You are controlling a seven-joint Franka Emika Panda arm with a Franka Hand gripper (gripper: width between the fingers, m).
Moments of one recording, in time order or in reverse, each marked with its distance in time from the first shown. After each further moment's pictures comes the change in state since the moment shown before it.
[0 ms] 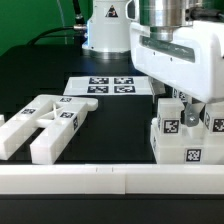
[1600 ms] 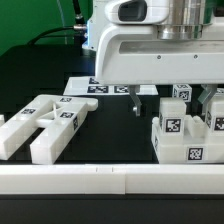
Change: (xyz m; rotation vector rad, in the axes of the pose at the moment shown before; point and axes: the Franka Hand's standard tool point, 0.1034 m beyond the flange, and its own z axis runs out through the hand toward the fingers) arm 0.006 0.000 -0.001 -0.060 0.040 -1.277
